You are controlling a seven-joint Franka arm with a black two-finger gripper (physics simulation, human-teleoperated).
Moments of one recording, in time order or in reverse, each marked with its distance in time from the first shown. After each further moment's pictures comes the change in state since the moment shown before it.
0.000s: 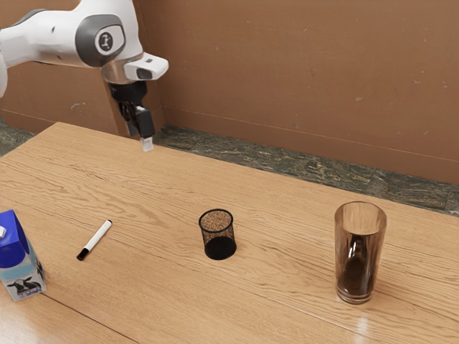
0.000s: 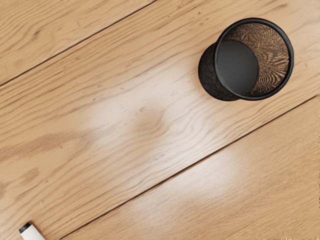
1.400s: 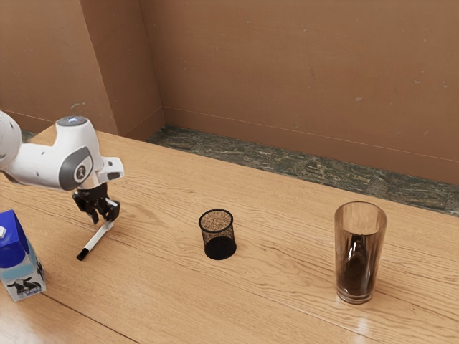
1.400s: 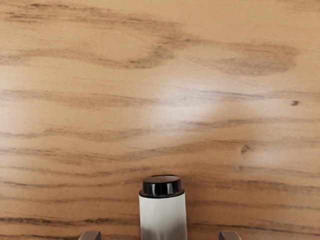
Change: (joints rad) arm 0.296 0.211 0.008 -0.493 0.138 0.792 -0.404
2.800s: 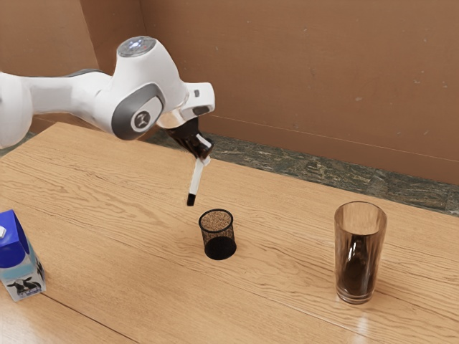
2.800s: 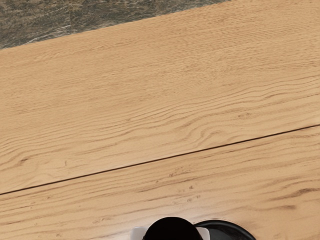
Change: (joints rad) arm -0.252 -0.289 -0.248 0.117 -0.031 -0.069 -0.141
